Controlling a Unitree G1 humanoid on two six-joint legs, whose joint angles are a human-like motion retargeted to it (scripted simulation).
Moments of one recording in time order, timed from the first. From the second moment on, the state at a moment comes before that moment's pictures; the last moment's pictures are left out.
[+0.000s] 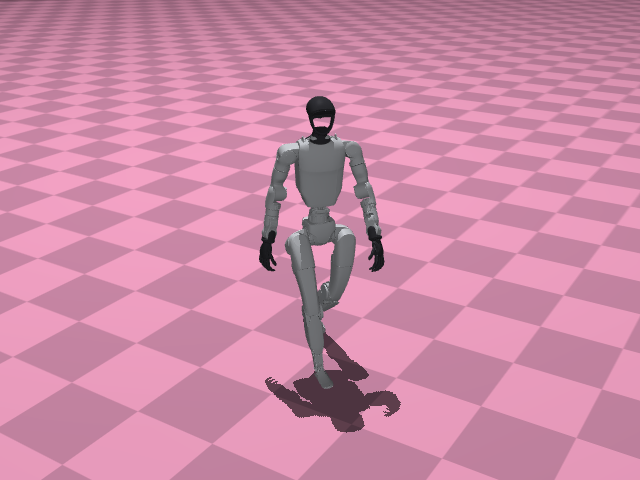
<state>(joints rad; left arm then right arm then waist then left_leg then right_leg) -0.37 0.25 -0.49 1.21 0.07 -0.07 0.03 0.12 -0.26 0.30 1.31 -0.03 -0.02 -0.06 -0.16 0.00 0.00 0.09 -0.09 0.00 0.66 -0.68 0.09 -0.52 -0.01 -0.19 0.44 -0.20 0.07</state>
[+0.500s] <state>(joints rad) -0.04 0.20 -0.43 1.31 0.15 0.00 0.06 -0.32 -0.36 0.35 0.96 0.02 -0.07 -0.17 0.06 -0.03 0.05 -0.60 0.08 0.20 0.74 -0.40 0.04 -0.08 0.07 -0.07 0.50 -0.56 -0.05</state>
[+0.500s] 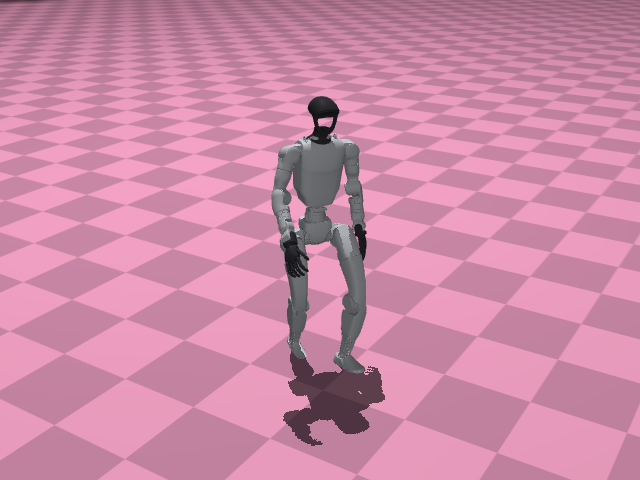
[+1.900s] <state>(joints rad) -0.01 0.24 -0.38 1.30 0.22 0.04 0.00 -0.33 -0.40 0.36 0.99 -0.08 -0.03 -0.08 0.09 -0.06 0.10 -0.50 0.11 0.22 0.98 -0.50 0.09 -0.16 0.03 -0.09 0.62 -0.58 -0.08</state>
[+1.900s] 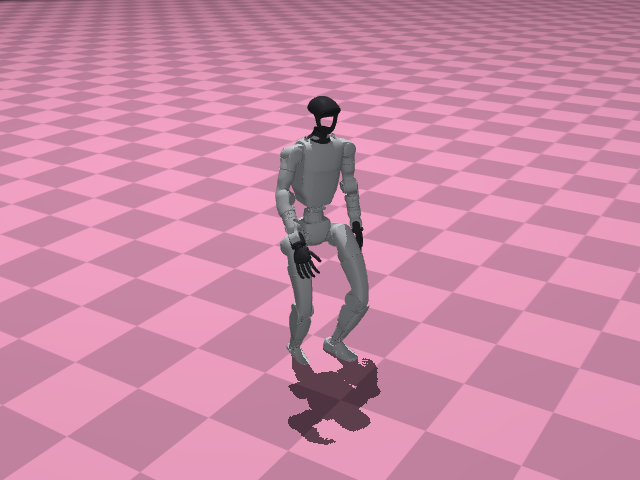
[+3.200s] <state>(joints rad) -0.46 0.17 -0.49 1.22 0.13 0.03 -0.01 -0.17 -0.29 0.37 1.14 -0.08 0.01 -0.01 -0.07 0.01 0.08 -0.29 0.13 0.17 0.99 -0.59 0.05 -0.20 0.08 -0.10 0.41 -0.35 0.01</state>
